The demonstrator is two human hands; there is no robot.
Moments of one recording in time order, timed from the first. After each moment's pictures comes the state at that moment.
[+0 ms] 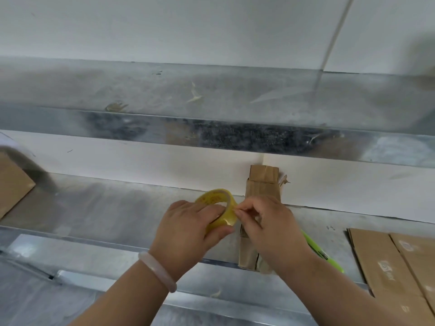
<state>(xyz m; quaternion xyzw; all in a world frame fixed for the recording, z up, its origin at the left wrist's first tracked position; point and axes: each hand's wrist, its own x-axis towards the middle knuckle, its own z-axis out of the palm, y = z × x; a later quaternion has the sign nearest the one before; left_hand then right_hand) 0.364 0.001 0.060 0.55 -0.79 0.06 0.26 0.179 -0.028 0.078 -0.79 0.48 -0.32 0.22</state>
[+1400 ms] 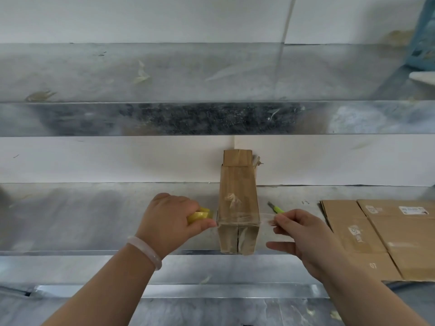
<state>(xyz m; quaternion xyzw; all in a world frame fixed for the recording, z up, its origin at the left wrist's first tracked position) 0.368 -0.040 0.016 0.54 -0.82 0.07 0.19 0.093 -0.016 0.039 -0.33 0.63 -0.39 0.58</state>
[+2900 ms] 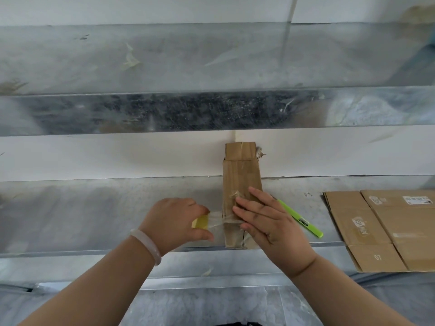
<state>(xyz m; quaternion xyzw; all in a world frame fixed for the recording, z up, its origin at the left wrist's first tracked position) 0.369 -0.053 0.012 0.49 -0.87 0.02 0.05 0.120 -0.038 -0.020 -0.85 0.39 -0.36 0.05</state>
